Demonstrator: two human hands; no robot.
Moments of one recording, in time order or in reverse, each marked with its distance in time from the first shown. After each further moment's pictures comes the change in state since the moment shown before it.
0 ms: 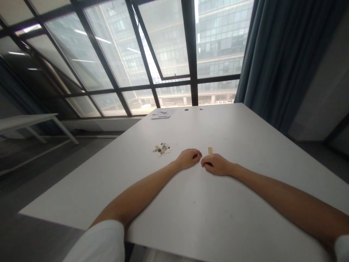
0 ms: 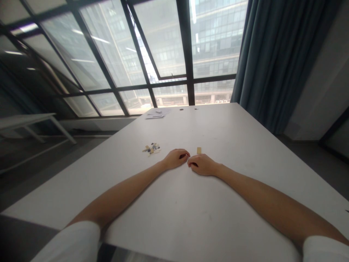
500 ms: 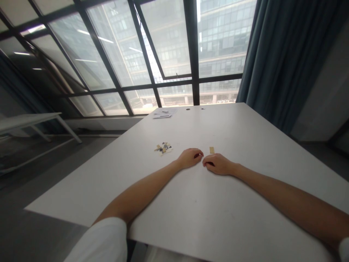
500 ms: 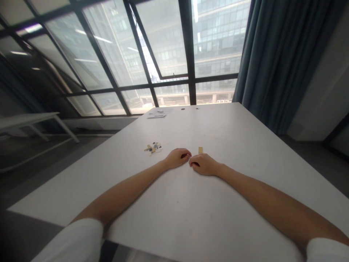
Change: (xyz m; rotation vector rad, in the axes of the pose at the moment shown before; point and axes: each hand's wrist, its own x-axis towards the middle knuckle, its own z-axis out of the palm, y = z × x) left_hand 0.000 -0.004 0.003 0.002 0.010 0.012; right_hand -0.001 0.001 0.000 -0.005 -0.011 0.008
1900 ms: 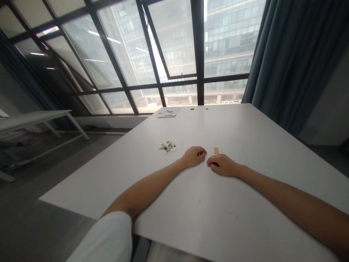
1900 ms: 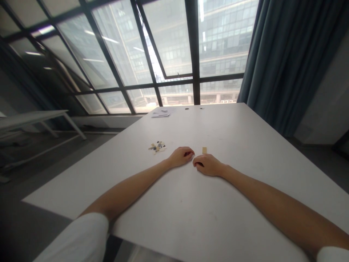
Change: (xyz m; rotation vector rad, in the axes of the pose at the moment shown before) left_hand 0.002 -0.002 0.003 -0.054 0.066 -0.023; right_hand -0.001 -0.002 -0.002 0.007 -0.019 0.015
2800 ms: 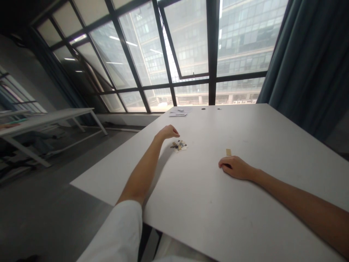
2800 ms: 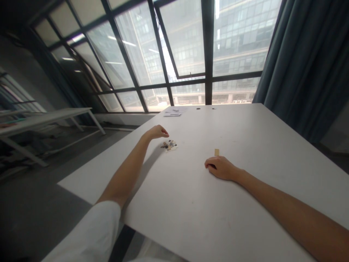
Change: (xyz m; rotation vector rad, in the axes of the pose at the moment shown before) left_hand -0.015 -0.108 -0.179 0.203 -0.107 -0.688; right_hand -0.003 0.000 0.000 0.053 -0.004 0.019
